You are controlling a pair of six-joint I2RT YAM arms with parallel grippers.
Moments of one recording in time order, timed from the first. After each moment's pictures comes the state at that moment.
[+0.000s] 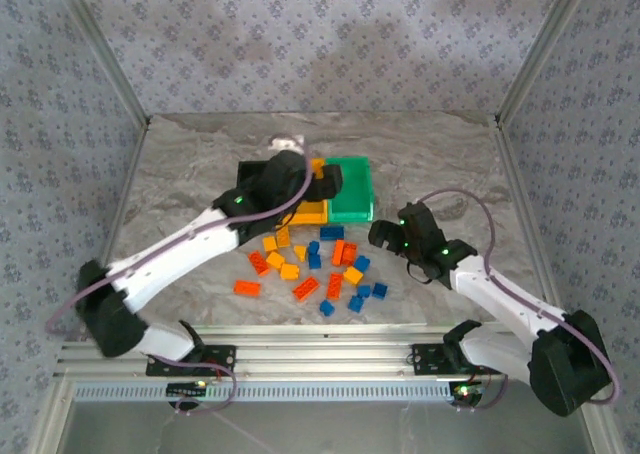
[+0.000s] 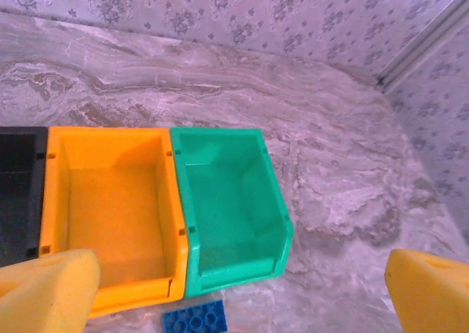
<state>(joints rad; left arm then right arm) -0.87 1.36 1.23 -0.37 -0.35 -0.65 0.54 1.08 0.61 -0.37 0.10 0.75</state>
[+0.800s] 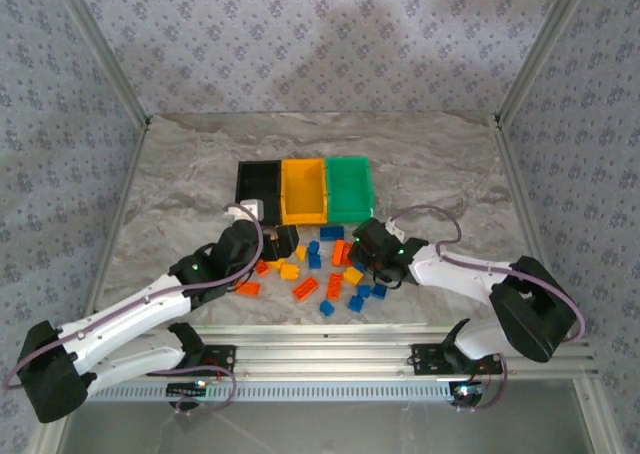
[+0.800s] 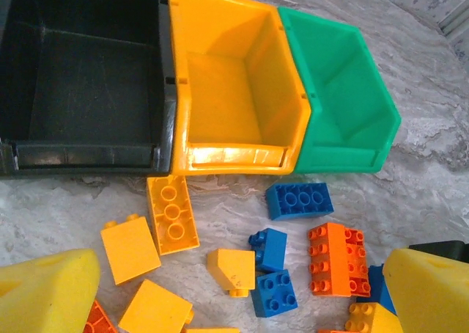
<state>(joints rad) -0.87 0.94 0.63 -0.27 -0.36 -0.72 0.78 1.39 0.67 -0.36 0.17 1.20</state>
